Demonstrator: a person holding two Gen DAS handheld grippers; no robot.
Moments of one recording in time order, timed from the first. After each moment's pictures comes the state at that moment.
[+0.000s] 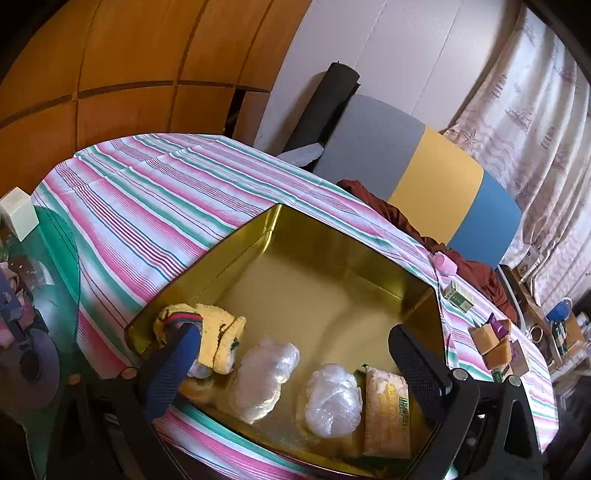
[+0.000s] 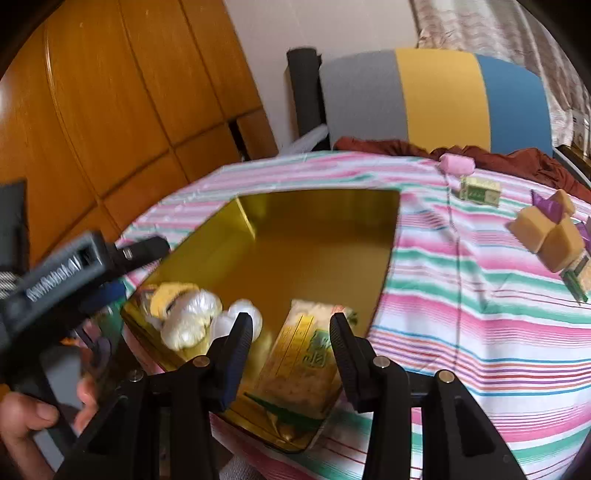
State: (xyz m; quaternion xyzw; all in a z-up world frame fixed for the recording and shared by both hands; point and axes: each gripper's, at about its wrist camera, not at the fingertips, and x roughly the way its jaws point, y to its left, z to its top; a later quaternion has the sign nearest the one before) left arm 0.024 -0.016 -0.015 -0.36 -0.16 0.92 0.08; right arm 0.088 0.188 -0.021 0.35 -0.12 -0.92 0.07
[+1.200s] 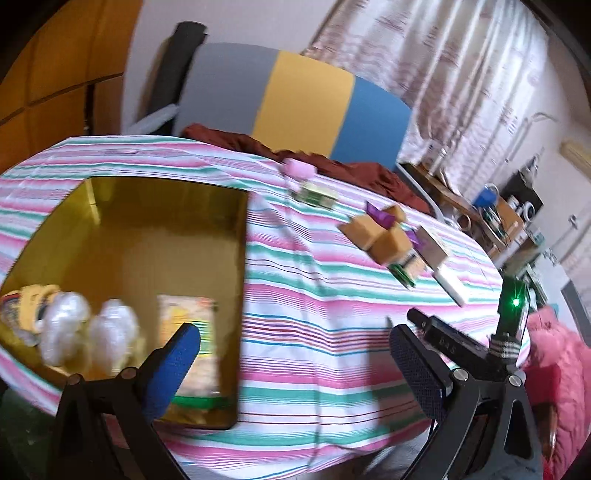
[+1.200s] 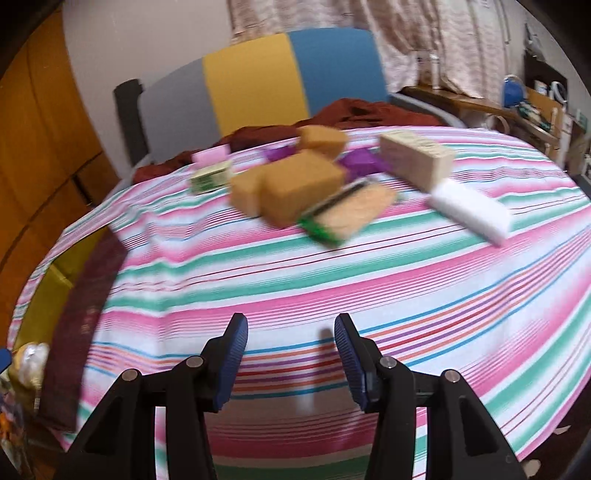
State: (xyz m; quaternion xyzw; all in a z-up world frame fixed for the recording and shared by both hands) left arm 0.087 0.152 0.000 -0.41 -0.04 0.86 0.31; right arm 0.158 0.420 -0.063 0.37 -0.19 -0.89 -0.20
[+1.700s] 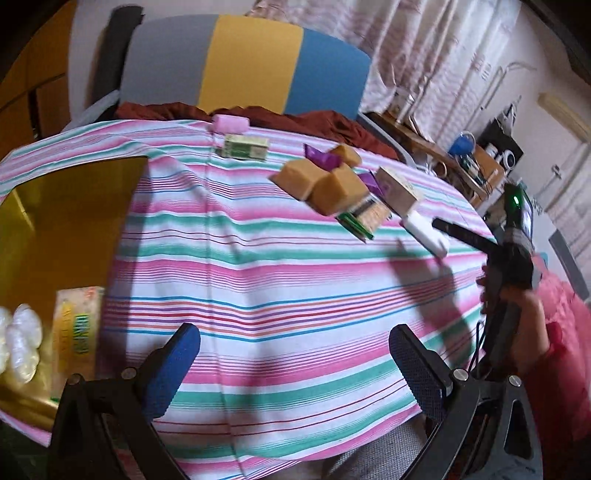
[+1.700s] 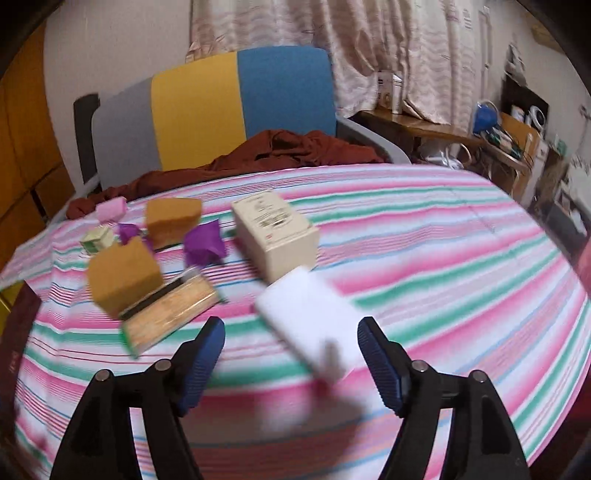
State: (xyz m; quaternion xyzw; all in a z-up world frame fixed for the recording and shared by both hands) left arm 0.105 0.245 -0.025 -0.45 0.03 0.81 0.36; right arm 0.159 0.589 -0.039 0.37 -0.13 -0.89 -0.25
